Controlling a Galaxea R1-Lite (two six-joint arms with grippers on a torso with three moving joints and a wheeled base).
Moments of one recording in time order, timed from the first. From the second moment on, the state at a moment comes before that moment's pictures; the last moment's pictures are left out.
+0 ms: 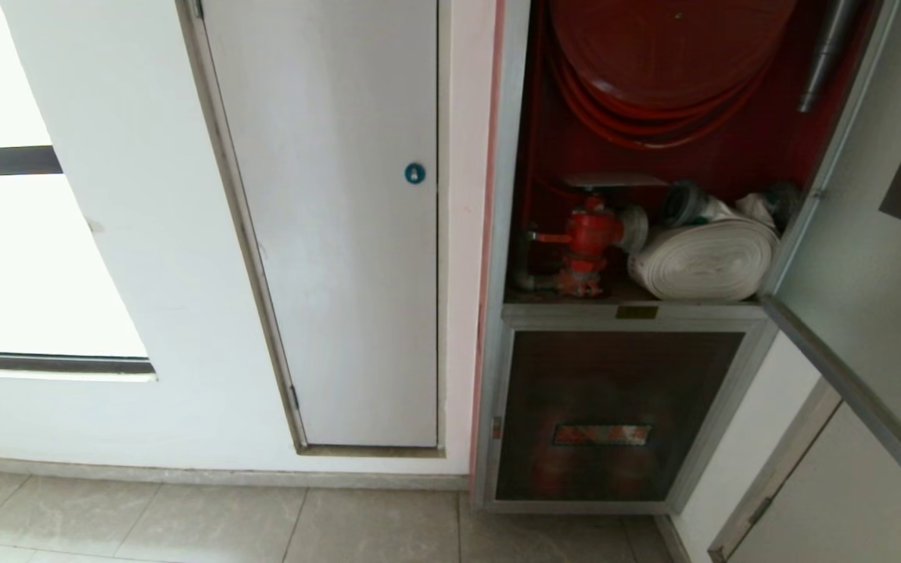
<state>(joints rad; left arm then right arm) 0.01 0.00 0.00 -0.01 -0.02 0.03 -1.01 1.25 -0.53 -1.08 0.12 0.29</state>
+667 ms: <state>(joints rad) 0.01 0.00 0.00 -0.01 -0.02 0.03 -0.84 1.19 -0.48 -1.08 0.26 0.29</state>
